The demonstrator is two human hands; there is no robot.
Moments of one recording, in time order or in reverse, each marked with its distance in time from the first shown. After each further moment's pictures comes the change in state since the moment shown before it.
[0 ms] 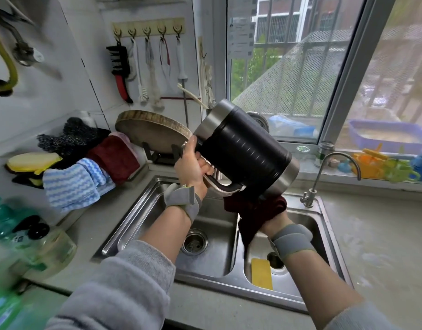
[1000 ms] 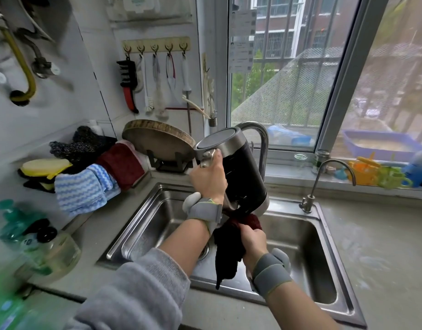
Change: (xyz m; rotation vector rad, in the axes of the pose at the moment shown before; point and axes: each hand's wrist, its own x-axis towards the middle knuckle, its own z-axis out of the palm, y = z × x) left_hand -0.017 -0.025 0.004 0.272 0.105 0.208; right_hand -0.056 0.065 0.010 -0.407 0.222 -0.023
